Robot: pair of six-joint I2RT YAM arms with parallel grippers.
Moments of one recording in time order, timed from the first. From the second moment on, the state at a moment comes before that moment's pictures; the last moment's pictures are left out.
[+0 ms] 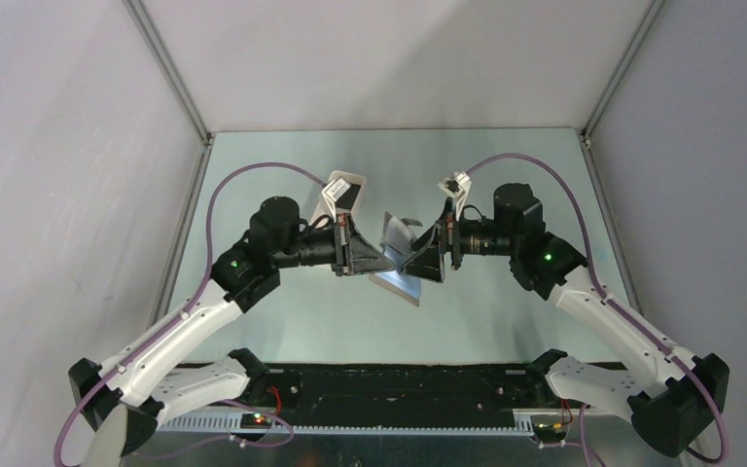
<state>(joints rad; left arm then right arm) -0.71 0.97 0.95 -0.22 0.63 -0.91 0.60 1.05 0.97 -0.20 -0.77 0.36</state>
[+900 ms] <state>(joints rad) -0.73 0.96 0.93 -0.09 0.79 -0.89 0.57 1.09 0.96 -0.07 -1.05 0.42</state>
